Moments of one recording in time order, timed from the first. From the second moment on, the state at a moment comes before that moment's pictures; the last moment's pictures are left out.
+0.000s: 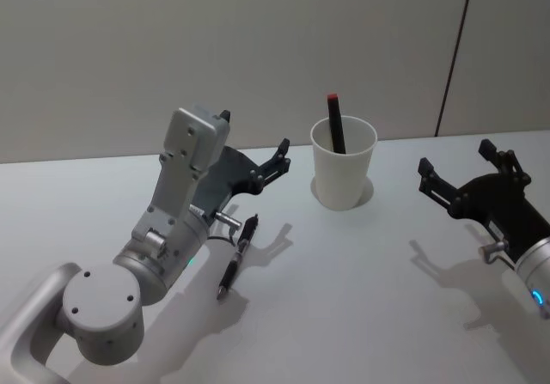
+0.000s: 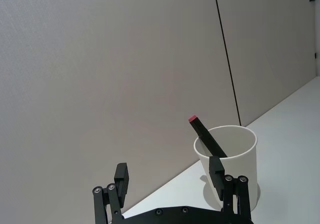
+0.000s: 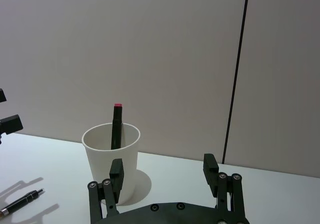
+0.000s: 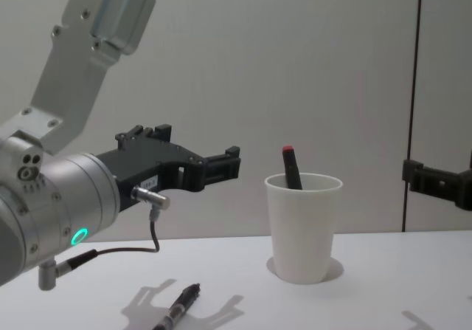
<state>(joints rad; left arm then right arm) -0.24 0.38 0.45 -1.63 -0.20 0.01 -0.01 -0.01 0.34 -0.23 -1.77 0.29 0.03 0.07</state>
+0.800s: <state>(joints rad) -0.21 0.41 0.44 -1.67 -0.25 0.06 -0.02 -0.01 0.34 -0.23 -1.77 0.29 0.03 0.07</state>
